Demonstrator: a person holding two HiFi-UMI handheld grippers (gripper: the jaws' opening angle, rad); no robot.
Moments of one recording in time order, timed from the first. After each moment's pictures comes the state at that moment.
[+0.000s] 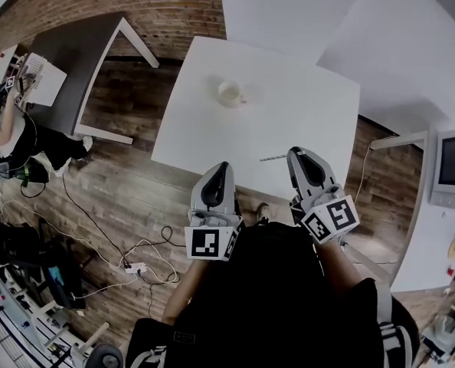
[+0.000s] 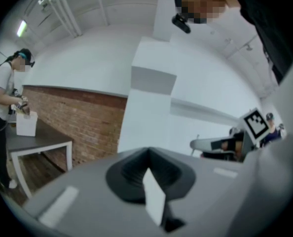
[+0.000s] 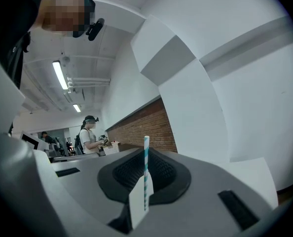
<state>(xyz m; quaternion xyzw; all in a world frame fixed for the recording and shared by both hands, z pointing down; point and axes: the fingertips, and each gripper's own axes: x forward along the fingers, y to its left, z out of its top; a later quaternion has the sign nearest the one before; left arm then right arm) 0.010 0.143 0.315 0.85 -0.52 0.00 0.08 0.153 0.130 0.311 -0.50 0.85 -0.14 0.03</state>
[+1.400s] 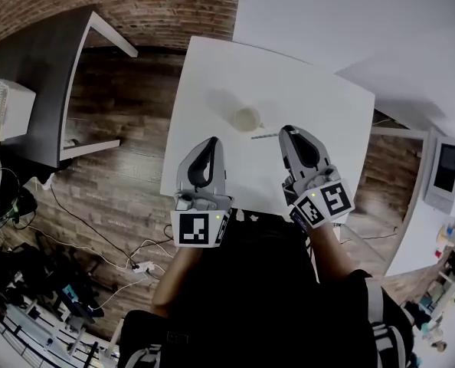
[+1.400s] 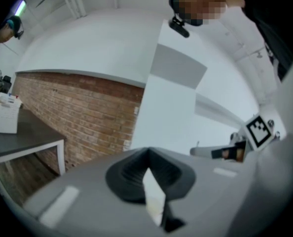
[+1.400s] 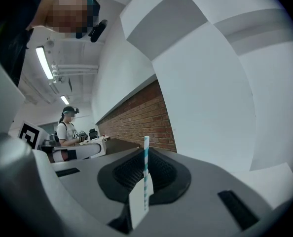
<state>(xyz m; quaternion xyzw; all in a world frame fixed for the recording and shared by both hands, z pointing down) -0.065 -0.082 0.337 0.87 -0.48 0.01 0.12 0.074 -0.078 0.346 -0.54 0.83 -0.17 -0.02</state>
